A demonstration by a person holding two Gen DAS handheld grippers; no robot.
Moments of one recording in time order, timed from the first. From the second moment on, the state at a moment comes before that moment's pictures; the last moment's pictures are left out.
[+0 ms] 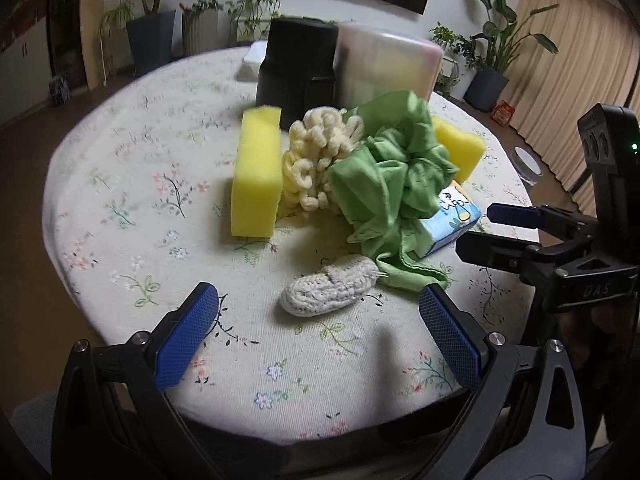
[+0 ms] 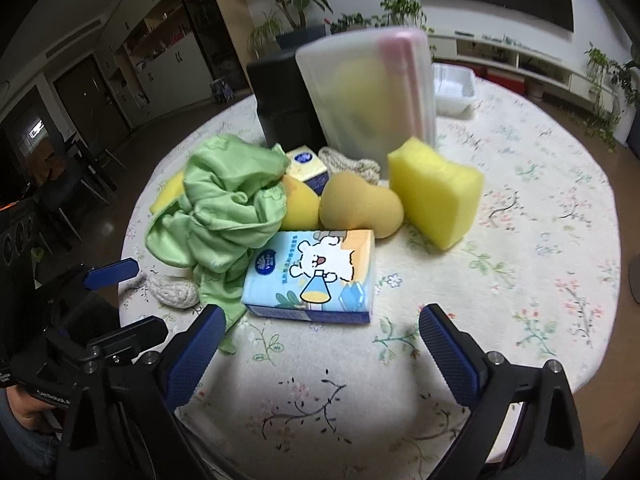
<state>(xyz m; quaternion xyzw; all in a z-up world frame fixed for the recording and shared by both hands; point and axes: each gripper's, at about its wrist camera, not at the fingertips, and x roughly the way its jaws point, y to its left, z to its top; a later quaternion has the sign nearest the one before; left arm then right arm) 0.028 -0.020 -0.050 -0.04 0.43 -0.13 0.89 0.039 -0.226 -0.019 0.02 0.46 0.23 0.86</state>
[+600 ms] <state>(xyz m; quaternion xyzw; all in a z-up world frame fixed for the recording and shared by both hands) 0.053 -0.034 -0.057 -0.01 0.46 -0.17 0.87 0.066 -0.192 -0.029 -0.03 0.51 0.22 0.83</state>
